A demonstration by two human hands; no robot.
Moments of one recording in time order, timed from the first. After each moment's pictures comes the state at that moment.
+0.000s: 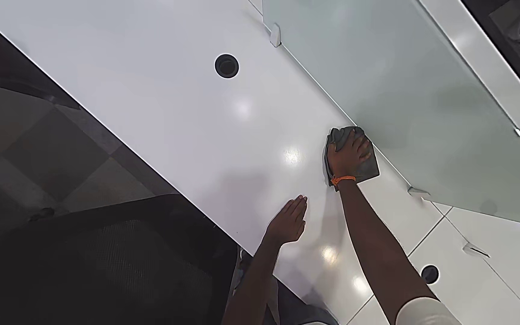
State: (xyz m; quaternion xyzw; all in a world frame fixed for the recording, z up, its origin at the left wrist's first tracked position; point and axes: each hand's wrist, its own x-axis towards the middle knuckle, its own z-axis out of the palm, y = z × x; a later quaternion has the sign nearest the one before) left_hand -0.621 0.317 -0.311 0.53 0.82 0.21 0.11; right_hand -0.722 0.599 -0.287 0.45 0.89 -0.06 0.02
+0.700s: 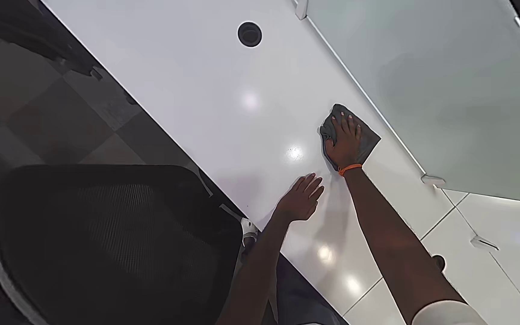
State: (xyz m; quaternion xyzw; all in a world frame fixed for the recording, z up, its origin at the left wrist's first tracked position) left_hand -0.626 0.313 -0.304 0.54 0.79 0.25 0.13; right_hand -0.706 0.568 -0.303 0.16 0.98 -0.08 -0.01
